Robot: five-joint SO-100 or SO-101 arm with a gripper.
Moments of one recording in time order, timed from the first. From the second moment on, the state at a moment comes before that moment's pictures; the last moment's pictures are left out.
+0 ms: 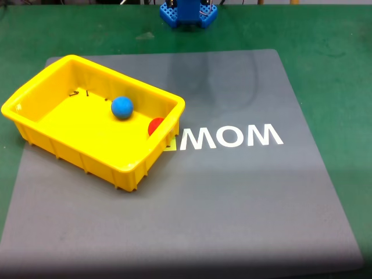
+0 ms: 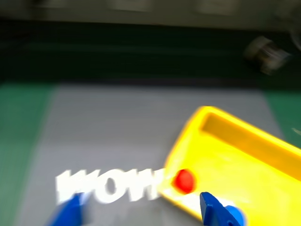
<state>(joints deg) 0.7 125.7 97.1 54.8 -88.3</state>
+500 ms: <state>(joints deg) -4.3 181.8 163.6 65.0 -96.9</state>
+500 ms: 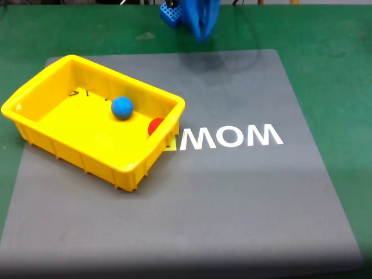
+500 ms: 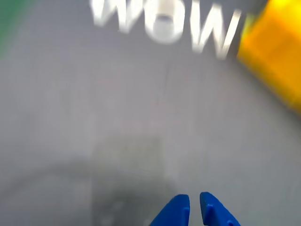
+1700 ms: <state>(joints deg) 2.4 189.8 175.9 77.7 -95.2</state>
